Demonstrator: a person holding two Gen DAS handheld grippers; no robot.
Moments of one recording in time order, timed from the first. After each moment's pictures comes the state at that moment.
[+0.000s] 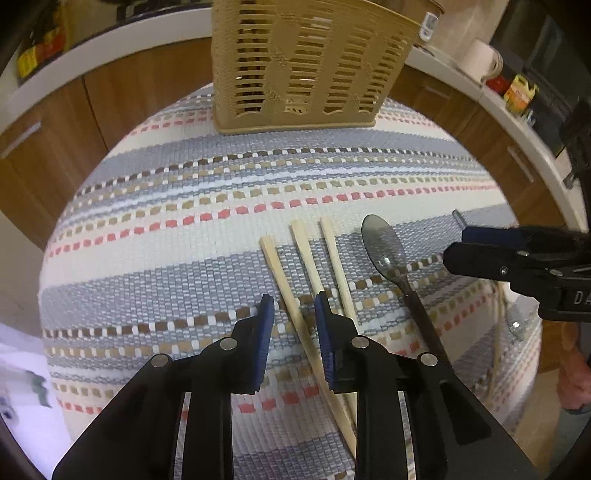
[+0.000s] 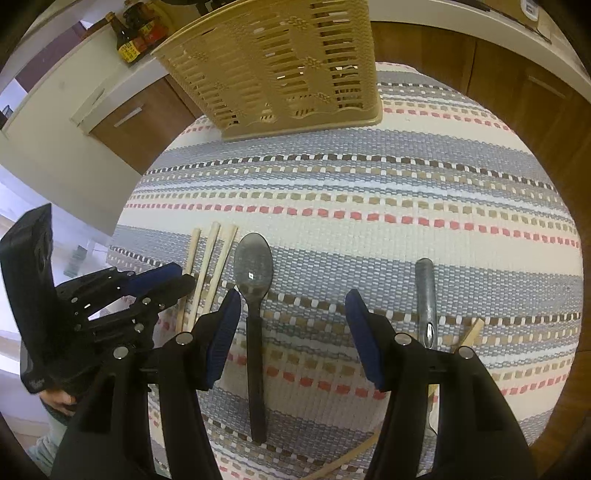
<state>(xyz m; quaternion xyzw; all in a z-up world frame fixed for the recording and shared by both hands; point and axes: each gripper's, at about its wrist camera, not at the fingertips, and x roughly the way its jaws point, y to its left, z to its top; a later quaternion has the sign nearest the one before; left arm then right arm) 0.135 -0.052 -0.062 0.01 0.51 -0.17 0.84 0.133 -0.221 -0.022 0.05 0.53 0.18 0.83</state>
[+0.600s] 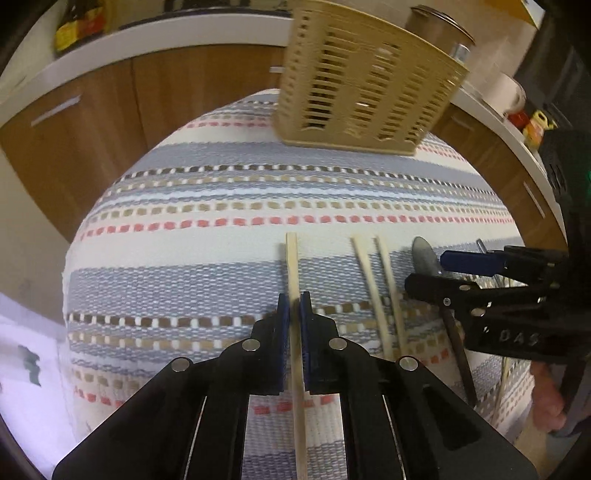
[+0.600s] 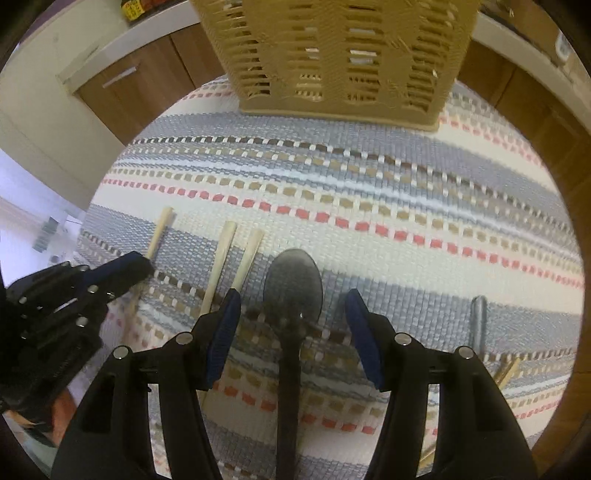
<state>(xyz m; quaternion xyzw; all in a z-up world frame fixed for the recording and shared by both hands) 0.138 -0.001 -0.061 -0.06 0.50 -0.13 0.85 0.158 -0.138 -0.048 -0.04 0.54 0.16 0.82</state>
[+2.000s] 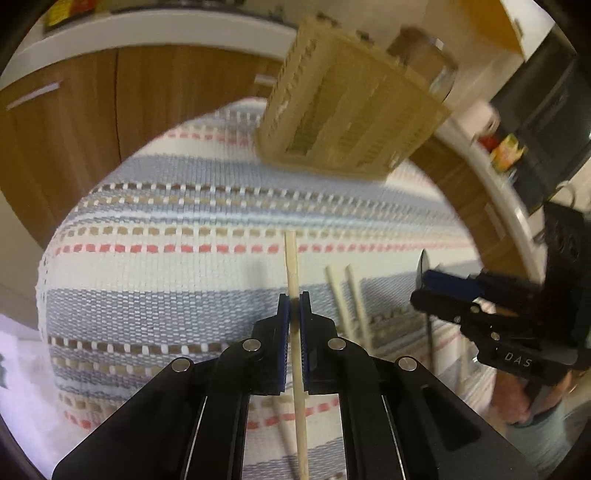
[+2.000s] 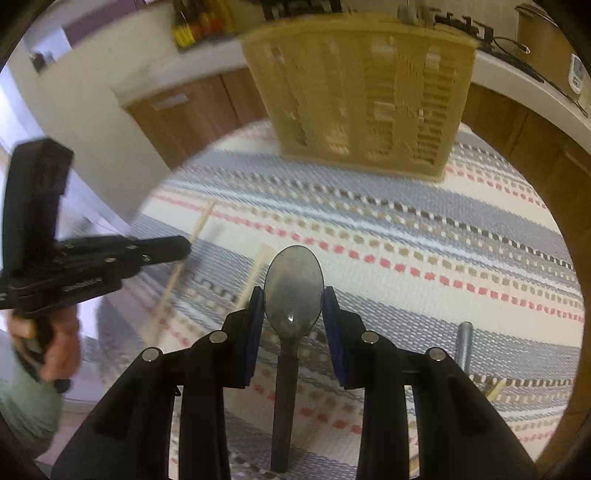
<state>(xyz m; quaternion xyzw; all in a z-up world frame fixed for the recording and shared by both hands) 0.144 0.026 -0.041 -0.13 0.48 -0.21 0.84 0.133 -0.183 -0.010 -0.01 0.45 0.25 0.86</state>
